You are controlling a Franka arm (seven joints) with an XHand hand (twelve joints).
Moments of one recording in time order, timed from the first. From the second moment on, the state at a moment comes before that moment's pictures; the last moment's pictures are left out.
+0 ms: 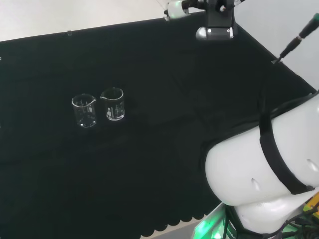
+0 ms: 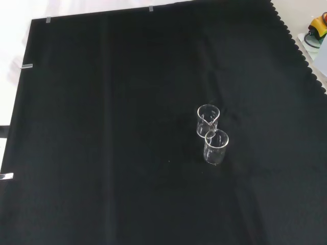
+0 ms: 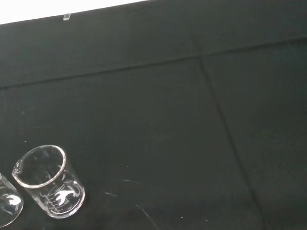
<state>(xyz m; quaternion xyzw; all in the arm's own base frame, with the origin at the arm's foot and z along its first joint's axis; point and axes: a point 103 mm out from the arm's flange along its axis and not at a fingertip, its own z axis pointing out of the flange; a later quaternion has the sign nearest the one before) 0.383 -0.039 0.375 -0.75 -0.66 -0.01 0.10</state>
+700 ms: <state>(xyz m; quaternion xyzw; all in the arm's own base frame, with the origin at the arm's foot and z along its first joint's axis) 0.433 -0.053 0.291 -0.71 -0.68 -0.03 0.18</state>
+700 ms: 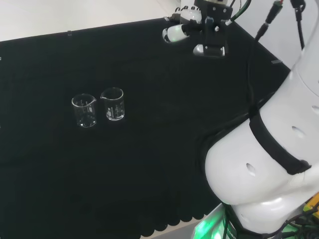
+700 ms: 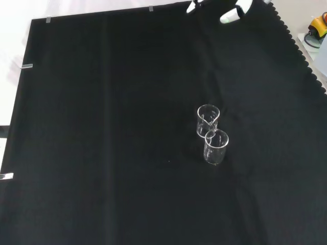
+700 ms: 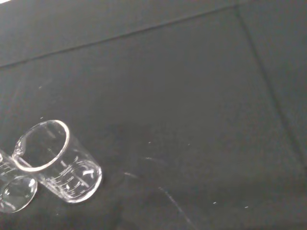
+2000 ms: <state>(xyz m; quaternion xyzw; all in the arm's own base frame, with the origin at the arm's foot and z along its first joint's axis) 0.488 -0.028 0.181 -0.63 -0.72 -0.09 0.29</state>
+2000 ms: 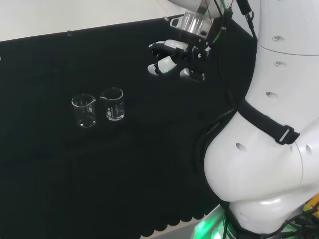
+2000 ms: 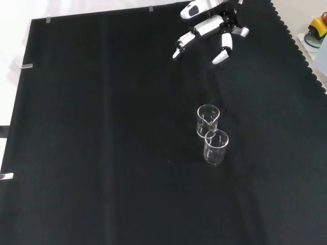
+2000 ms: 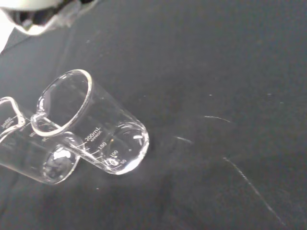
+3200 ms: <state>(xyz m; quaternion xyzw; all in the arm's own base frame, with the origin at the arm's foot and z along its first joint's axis) 0.489 0.012 0.120 -0.54 -0.75 -0.17 0.36</state>
